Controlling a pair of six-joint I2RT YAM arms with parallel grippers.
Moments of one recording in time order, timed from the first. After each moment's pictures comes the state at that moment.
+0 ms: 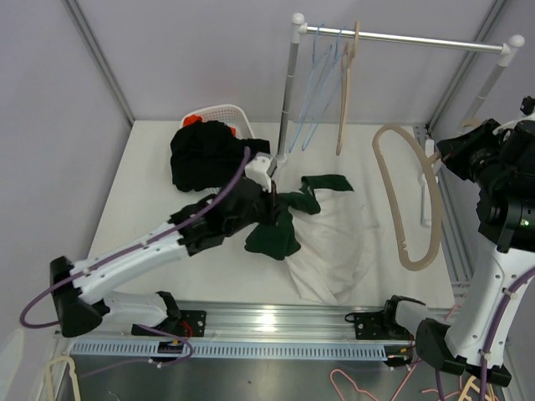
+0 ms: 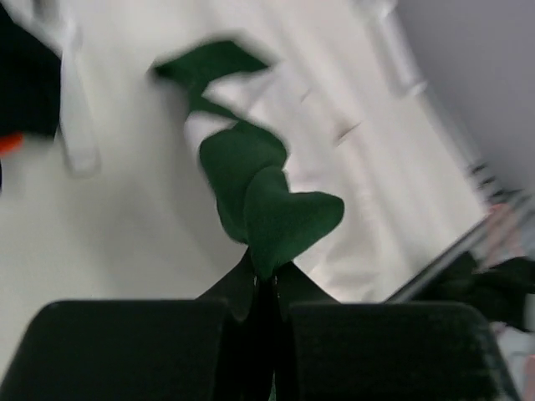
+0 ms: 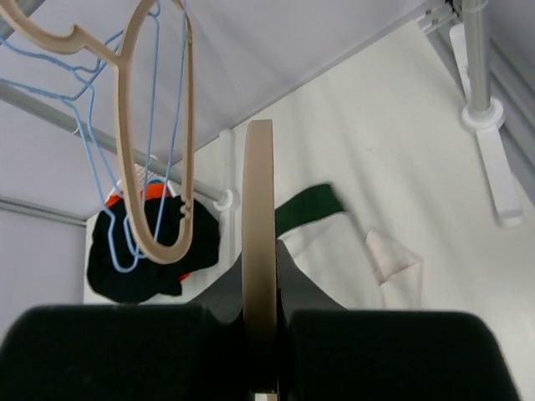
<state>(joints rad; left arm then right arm) -1.00 1.25 1.10 -0.35 -0.28 -0.52 -0.22 1.11 1.93 -1.14 -0.15 0.53</state>
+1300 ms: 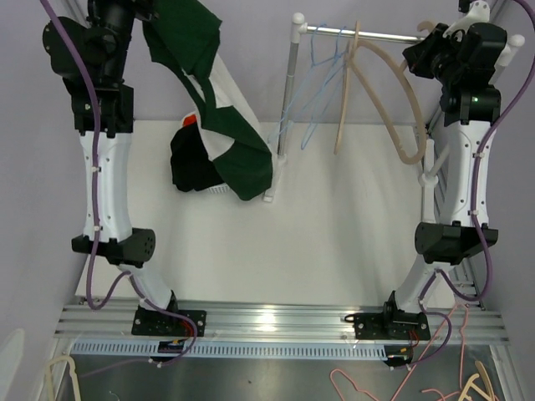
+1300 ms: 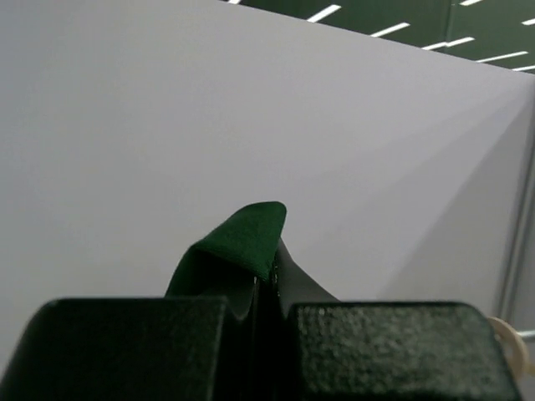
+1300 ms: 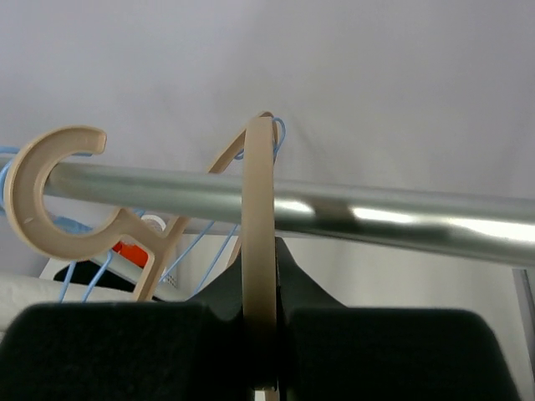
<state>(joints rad) -0.14 1.76 2.54 -0.08 0.19 -0.22 -0.08 1.83 2.39 -0.63 -0.29 0.28</state>
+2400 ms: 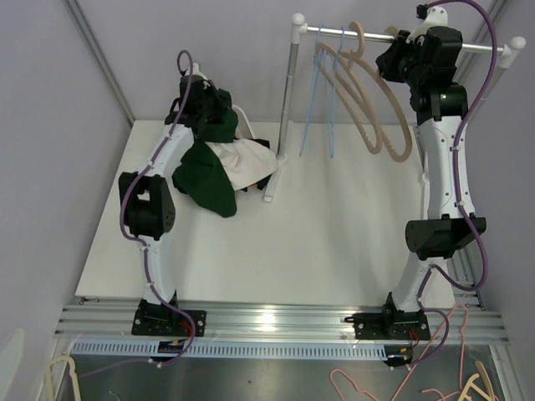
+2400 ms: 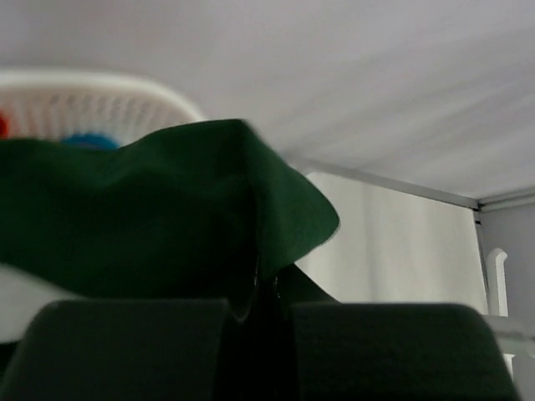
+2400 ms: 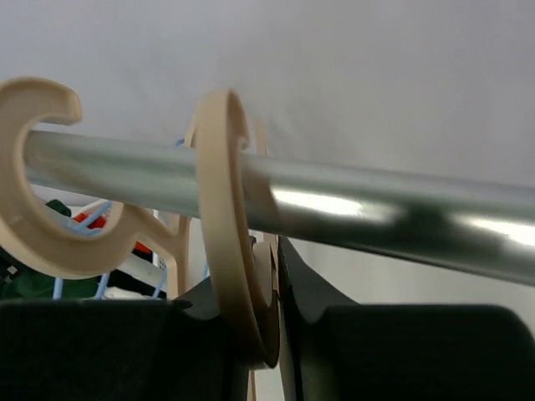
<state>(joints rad) -0.17 2.11 1.96 -0.17 0.11 -0.56 0.07 1.89 2.40 -0.63 -0.14 0.23</state>
